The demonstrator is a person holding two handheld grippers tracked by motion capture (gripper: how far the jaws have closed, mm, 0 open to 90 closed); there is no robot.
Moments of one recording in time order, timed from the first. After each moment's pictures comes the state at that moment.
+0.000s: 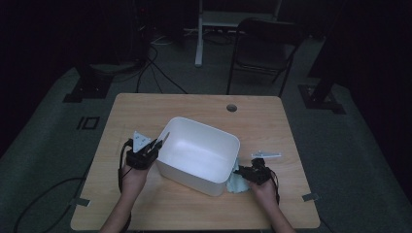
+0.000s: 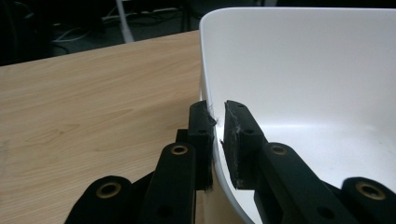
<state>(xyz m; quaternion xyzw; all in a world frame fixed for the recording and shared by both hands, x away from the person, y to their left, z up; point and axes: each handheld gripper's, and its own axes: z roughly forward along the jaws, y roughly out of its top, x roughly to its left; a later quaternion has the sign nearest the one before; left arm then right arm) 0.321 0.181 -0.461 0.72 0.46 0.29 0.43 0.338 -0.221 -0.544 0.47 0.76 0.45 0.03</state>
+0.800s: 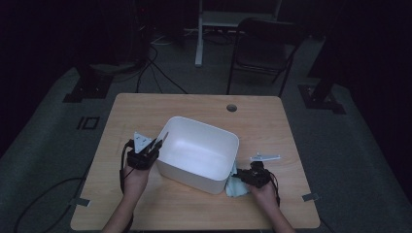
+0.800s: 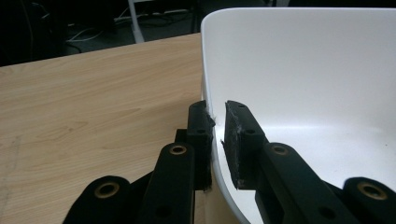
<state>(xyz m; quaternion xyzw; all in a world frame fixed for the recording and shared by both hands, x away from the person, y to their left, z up) 0.320 0.178 -0.462 0.71 0.47 0.30 0.43 0.328 -0.217 -0.541 0.44 0.77 0.46 0.01</state>
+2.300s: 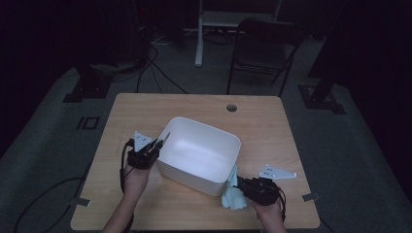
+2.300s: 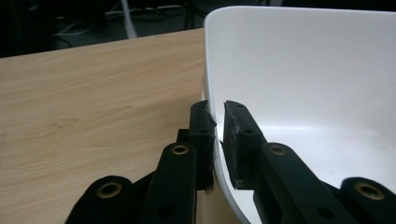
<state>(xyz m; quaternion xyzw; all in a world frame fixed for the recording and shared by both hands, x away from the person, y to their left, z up) 0.322 0.177 -0.461 0.71 0.47 0.28 0.43 0.249 -0.208 -0.479 0.37 0.74 0.56 0.05</state>
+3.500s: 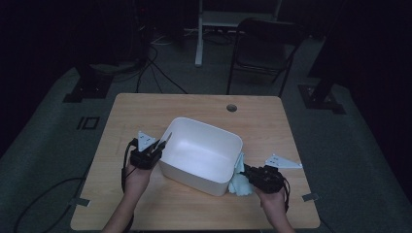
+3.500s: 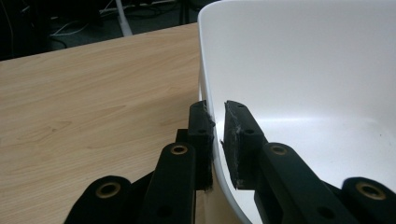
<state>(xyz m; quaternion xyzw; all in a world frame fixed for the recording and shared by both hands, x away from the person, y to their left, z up) 0.322 0.170 -0.459 0.73 0.46 0.28 0.42 0.273 -0.222 -0.469 0.40 0.72 0.56 0.09</state>
